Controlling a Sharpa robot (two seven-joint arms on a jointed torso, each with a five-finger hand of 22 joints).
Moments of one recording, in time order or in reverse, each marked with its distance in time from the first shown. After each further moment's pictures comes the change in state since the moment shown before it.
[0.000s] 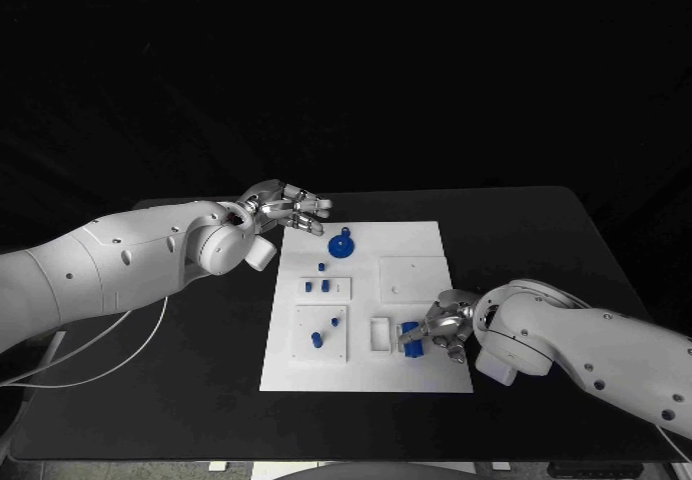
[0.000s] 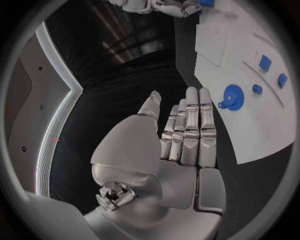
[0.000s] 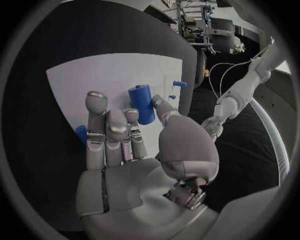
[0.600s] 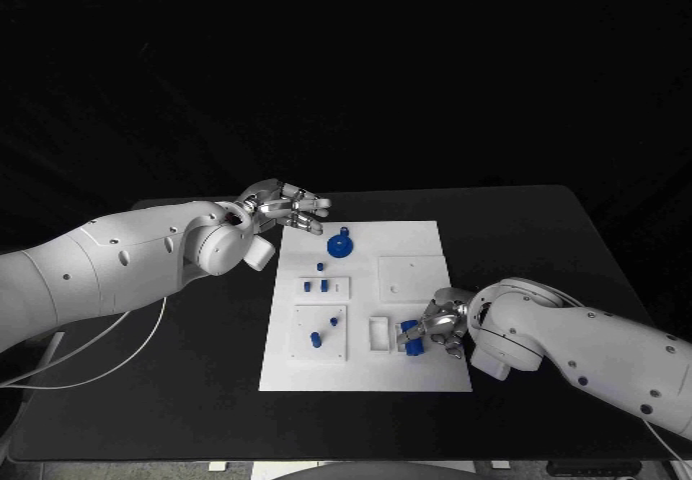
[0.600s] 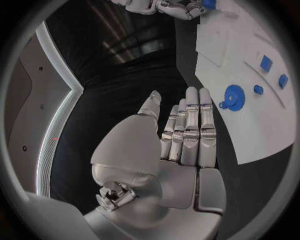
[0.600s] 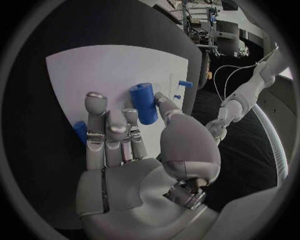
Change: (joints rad) left arm 0.000 0.000 0.000 0.003 0.003 -0.002 0.006; left_hand 0.000 0.000 0.000 0.000 0.000 0.000 0.000 0.000 0.000 0.000 0.000 0.000 0.000 0.000 0.000 0.000 0.000 0.000 -0.001 0.001 0.000 0.003; right arm -0.014 0.036 0.006 -0.058 -0.062 0.018 0.008; right_hand 0.008 -0.024 -0.016 -0.014 0.109 -0.039 0.018 0.055 0.621 -0.006 0.011 0.000 0.002 0.000 0.000 0.000 0.000 0.000 0.000 0.007 0.000 0.001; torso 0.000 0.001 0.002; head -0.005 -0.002
